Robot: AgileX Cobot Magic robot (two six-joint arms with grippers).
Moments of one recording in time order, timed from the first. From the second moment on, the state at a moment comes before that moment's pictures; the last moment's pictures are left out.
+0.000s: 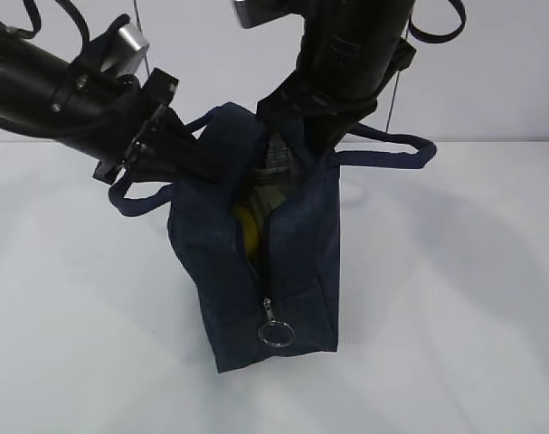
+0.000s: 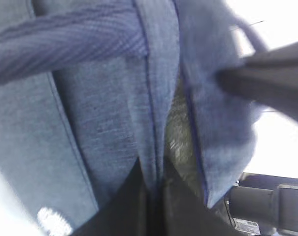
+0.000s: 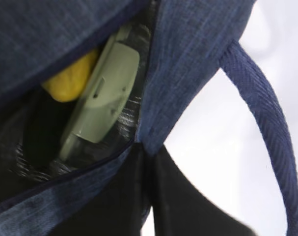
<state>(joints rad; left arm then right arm) -0.29 1.77 -1.23 -1.15 1.07 0.59 0.58 1.89 -1.82 -0.10 1.26 0.01</state>
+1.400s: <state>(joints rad) -0.29 1.81 -1.23 -1.16 1.03 0.64 0.58 1.88 -1.69 -0.07 1.24 0.07</state>
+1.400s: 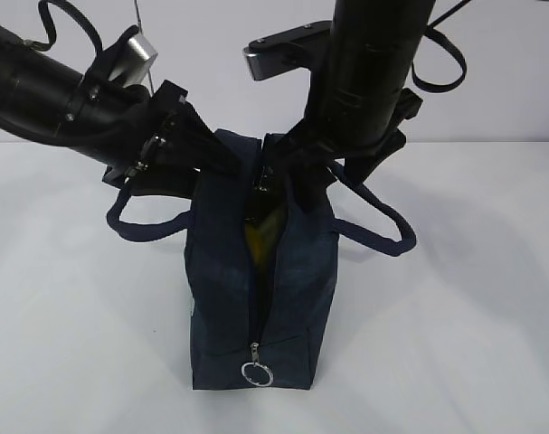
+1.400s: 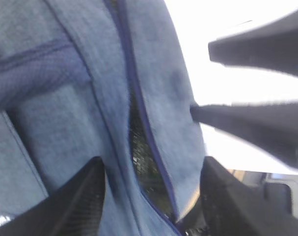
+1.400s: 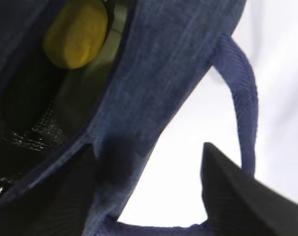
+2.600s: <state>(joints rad) -0.20 1.67 -1.23 -0.85 1.19 0.40 0.58 1.55 -1.76 -0.07 1.25 0.05</state>
